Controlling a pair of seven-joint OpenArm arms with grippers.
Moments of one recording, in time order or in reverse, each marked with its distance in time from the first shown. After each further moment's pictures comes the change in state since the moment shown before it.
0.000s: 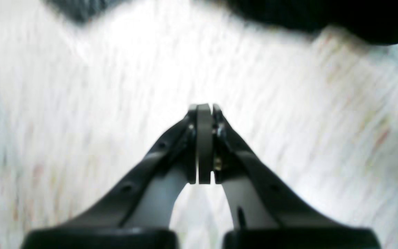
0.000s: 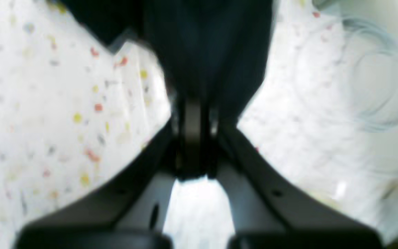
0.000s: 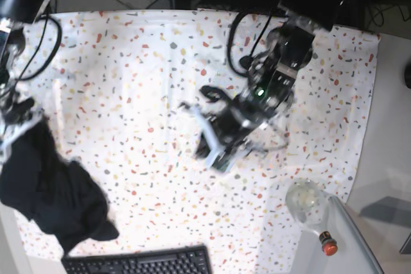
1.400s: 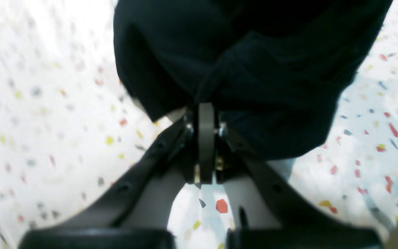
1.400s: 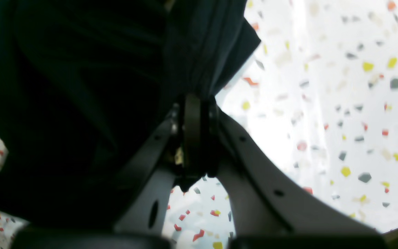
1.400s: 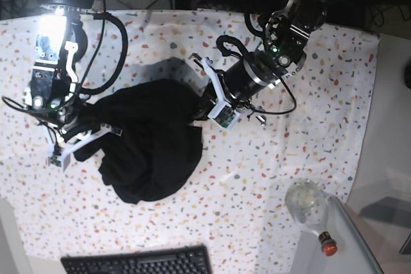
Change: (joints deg) left arm 9.6 -4.1 0.7 4.8 0.2 -8.7 -10.3; right arm 0.2 -13.8 -17.1 16.5 0.2 -22.4 -22.0
